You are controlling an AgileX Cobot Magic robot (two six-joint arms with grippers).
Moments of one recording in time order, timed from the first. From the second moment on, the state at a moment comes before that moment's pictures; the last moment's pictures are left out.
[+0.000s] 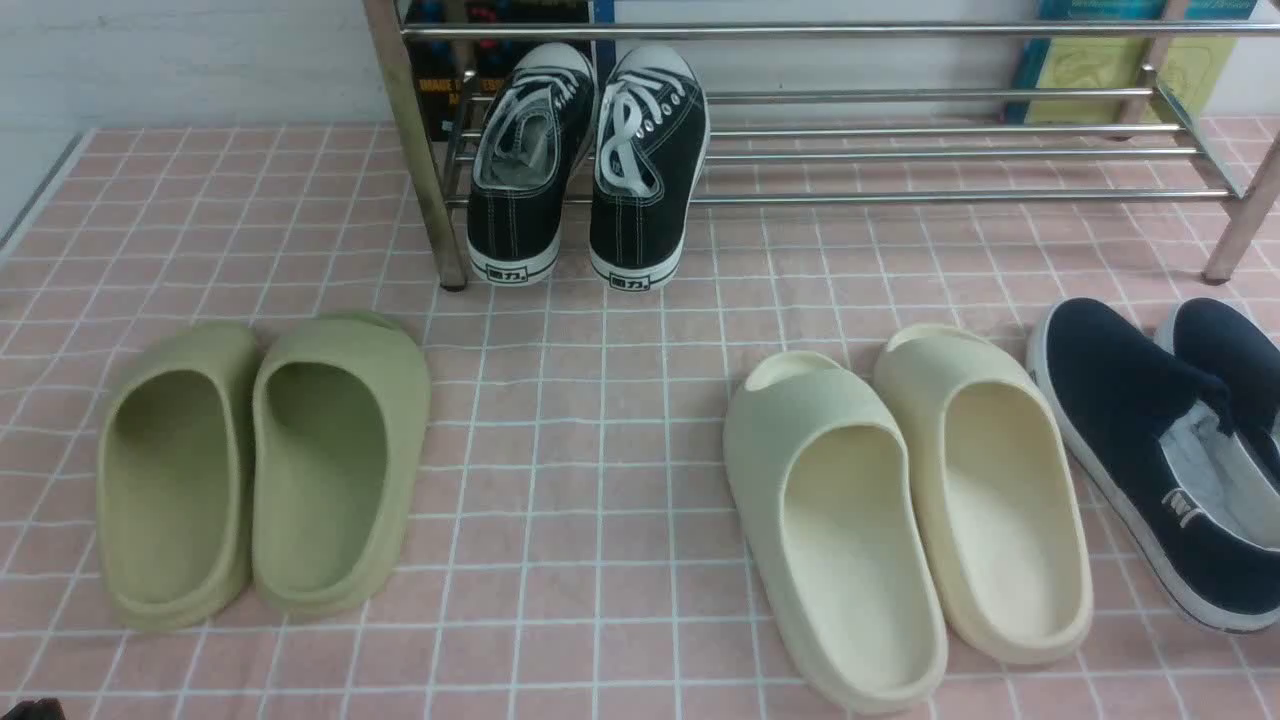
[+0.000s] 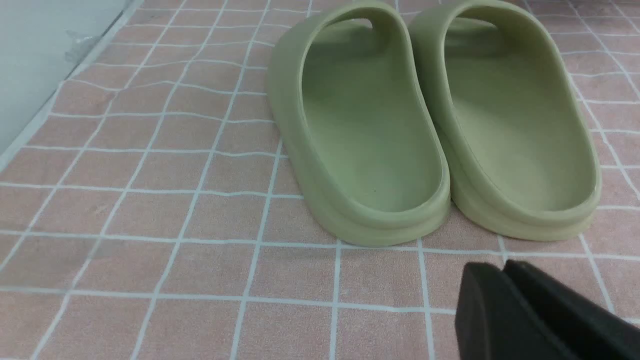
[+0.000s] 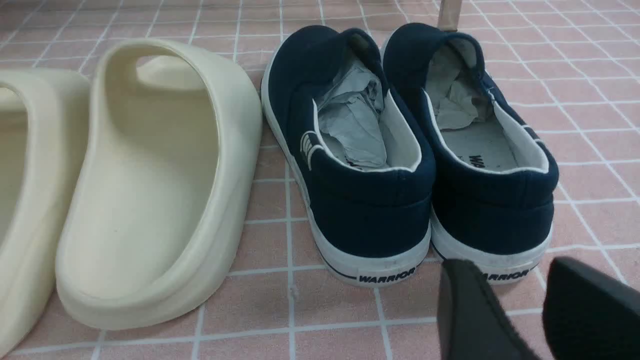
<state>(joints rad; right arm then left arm) -0.10 -0.01 0.02 0.04 0.36 0.01 -0.02 -0.01 0.02 0.17 0.37 -0.14</state>
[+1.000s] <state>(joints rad) -0.10 -0.01 0.02 0.04 0.36 0.01 -0.02 -0.01 0.02 0.17 0.37 -0.14</state>
